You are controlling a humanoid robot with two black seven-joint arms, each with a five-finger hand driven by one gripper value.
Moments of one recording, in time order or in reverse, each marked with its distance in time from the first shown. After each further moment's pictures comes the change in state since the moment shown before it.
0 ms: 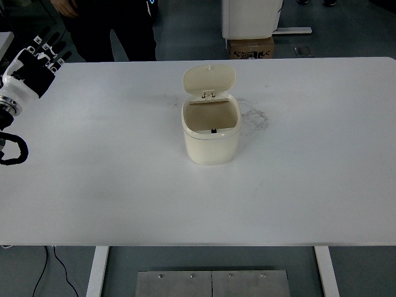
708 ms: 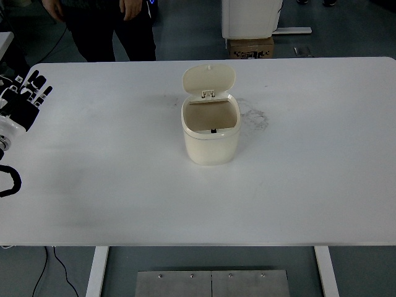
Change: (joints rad) left arm 0.153 -0.008 -0.087 0.057 -0.030 0.000 -0.026; right arm 0.000 0.000 0.000 0.000 0.000 0.000 0.000
